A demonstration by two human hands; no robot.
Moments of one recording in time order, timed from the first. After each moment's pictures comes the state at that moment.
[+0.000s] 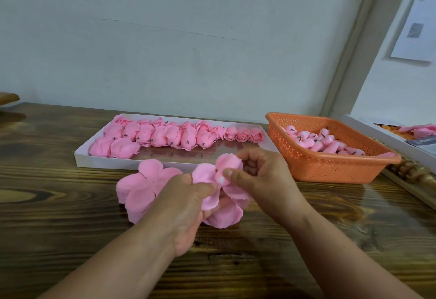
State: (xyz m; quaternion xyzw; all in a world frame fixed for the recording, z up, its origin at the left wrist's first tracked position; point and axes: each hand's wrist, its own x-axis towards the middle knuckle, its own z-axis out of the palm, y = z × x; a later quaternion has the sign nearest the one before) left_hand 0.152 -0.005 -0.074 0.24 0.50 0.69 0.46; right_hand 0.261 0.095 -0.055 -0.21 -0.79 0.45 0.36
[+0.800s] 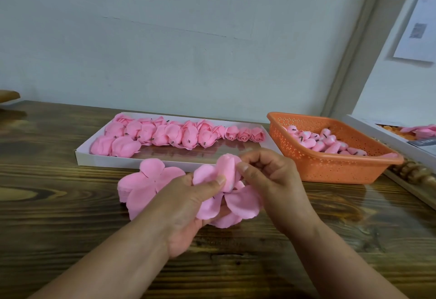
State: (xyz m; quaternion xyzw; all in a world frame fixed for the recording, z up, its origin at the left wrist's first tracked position) left_hand 0.149 -0.014 -0.069 0.27 0.46 0.67 0.51; right_hand 0.268 0.091 -0.064 -0.14 -0.76 0.47 0.42
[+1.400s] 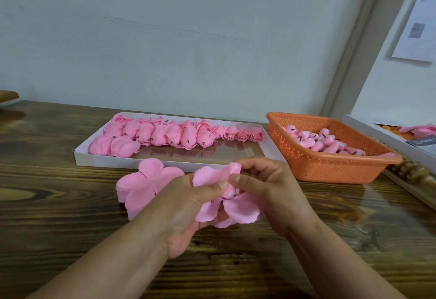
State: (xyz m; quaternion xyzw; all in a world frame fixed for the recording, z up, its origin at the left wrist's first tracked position) left_hand 0.151 -0.016 -0.067 0.29 0.52 0.63 0.50; right_hand 0.270 0.090 -0.065 -0.12 -0.70 0.62 0.34
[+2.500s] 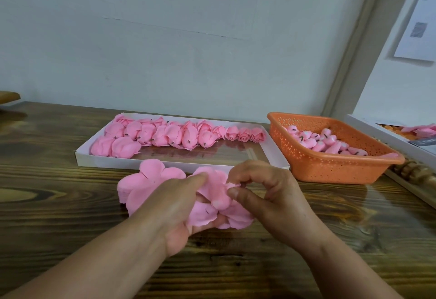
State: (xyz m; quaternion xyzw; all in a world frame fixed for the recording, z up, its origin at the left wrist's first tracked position) left_hand 0.151 -0.020 -0.056 0.25 0.57 0.63 0.46; right_hand 0.279 0.080 -0.060 -0.08 -0.87 0.32 0.36
